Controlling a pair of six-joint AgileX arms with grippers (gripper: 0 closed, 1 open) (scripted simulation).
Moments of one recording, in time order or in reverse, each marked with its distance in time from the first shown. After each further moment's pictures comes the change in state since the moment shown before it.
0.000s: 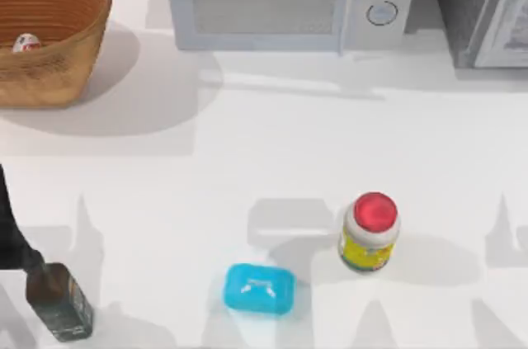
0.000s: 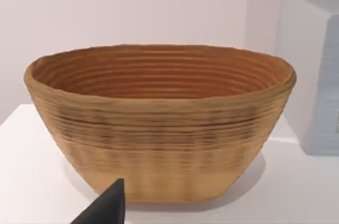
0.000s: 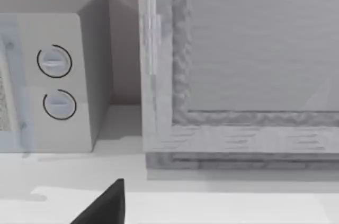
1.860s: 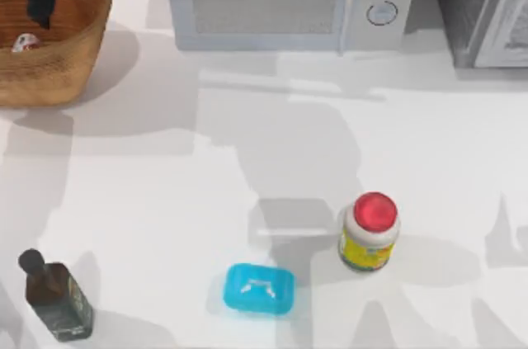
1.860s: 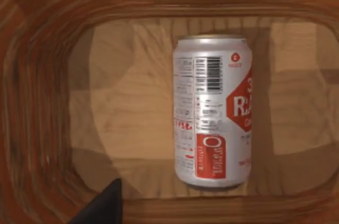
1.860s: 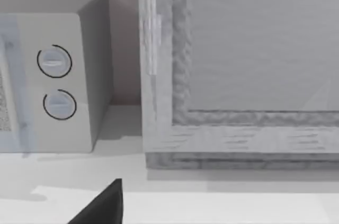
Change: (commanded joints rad) left arm 0.078 2.296 2.165 -1.151 0.078 0.106; right arm 0.000 0.000 0.000 0.000 0.000 0.000
